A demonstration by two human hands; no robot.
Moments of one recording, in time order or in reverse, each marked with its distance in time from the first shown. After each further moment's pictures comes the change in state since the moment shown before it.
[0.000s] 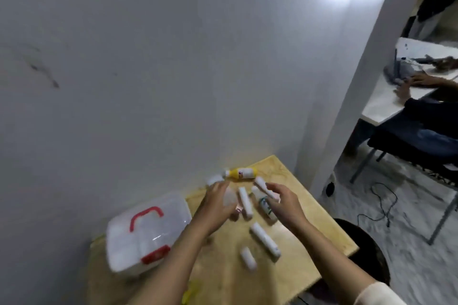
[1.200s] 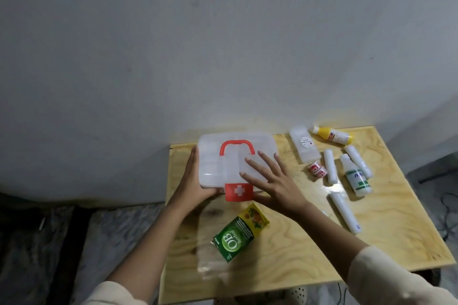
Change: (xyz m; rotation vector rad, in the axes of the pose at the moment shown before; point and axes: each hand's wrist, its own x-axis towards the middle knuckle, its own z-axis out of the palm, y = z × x) left_hand -0.122 -0.222 -0.052 -0.475 0.383 -0.101; right_hand -0.016 -0.035 0.212 -0.622 -0.233 -1.172
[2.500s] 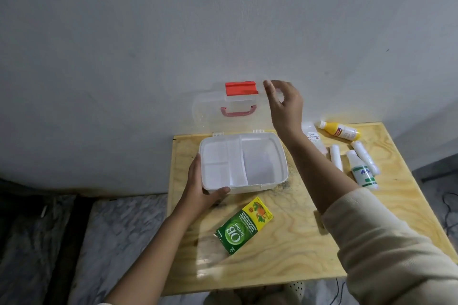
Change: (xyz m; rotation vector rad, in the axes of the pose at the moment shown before) left_hand -0.037 -0.025 0.013 -0.012 0.060 -0.196; right_hand 0.136 0.030 -0.066 0.669 0.521 0.776
